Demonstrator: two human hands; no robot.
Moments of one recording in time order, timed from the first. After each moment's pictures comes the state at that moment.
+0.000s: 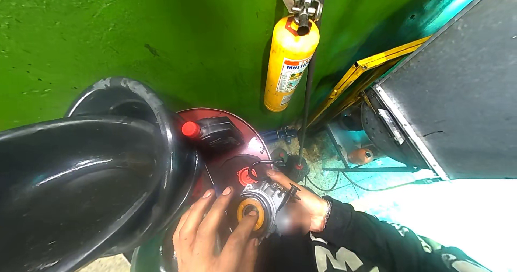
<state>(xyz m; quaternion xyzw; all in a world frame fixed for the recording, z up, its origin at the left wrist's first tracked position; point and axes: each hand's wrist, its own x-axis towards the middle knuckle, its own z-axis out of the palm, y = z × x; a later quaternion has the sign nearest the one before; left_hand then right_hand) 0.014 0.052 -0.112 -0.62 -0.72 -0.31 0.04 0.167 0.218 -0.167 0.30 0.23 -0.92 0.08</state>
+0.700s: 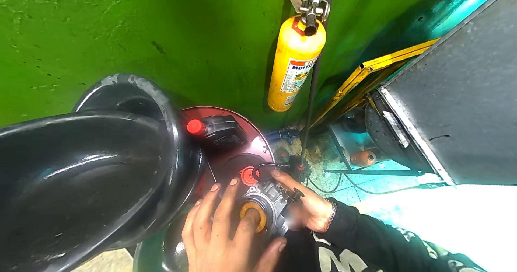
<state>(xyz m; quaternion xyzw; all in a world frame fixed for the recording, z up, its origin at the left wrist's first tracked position) 0.024 0.057 -0.099 -0.61 -0.76 -0.20 0.02 0.168 0.217 -0.167 0.31 0.26 -0.91 0.07</state>
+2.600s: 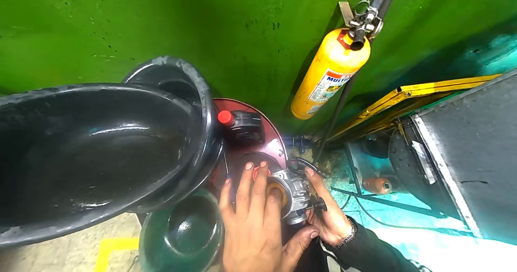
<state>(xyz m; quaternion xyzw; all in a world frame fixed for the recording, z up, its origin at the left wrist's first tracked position) 0.048 0.084 -0.114 -0.55 -0.81 -0.20 0.06 0.166 0.213 -0.165 0.38 0.26 -0.88 -0.13</state>
